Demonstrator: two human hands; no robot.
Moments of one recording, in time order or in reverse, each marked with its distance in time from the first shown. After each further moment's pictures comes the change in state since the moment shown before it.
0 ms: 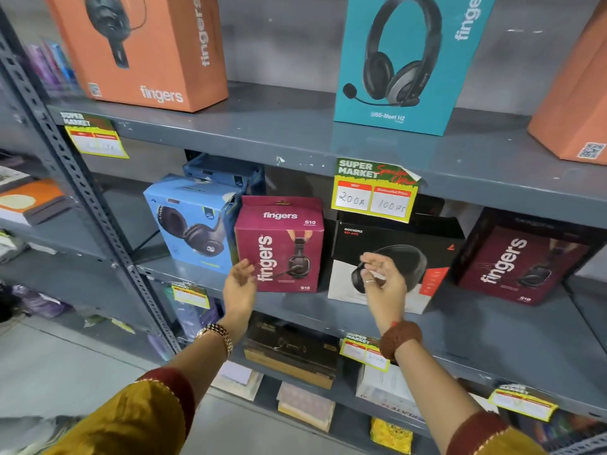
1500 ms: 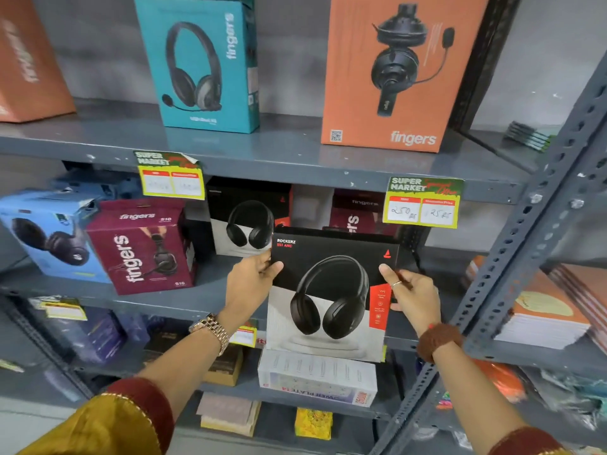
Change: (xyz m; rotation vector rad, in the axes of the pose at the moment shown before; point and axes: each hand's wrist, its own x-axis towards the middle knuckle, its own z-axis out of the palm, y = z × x) left_hand -0.215 0.025 0.211 0.652 -0.315 0.633; right_hand -0.019 0.041 -0.342 -0.090 0.107 0.232
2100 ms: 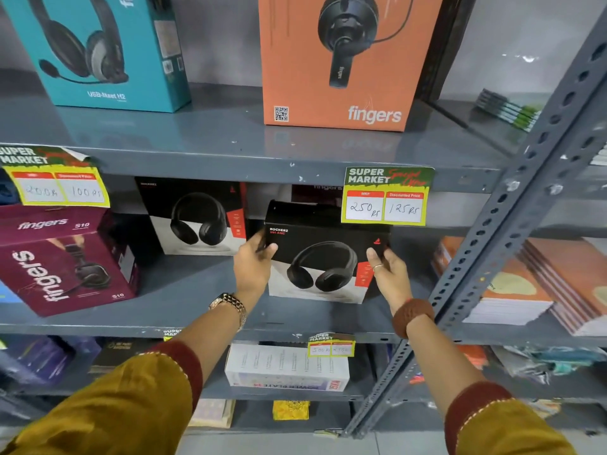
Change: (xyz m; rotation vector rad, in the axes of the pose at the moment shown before) left_hand 0.066 0.022 0.108 -0.354 0.007 -0.158; right_hand 0.076 0.034 -0.009 0.101 0.021 0.131
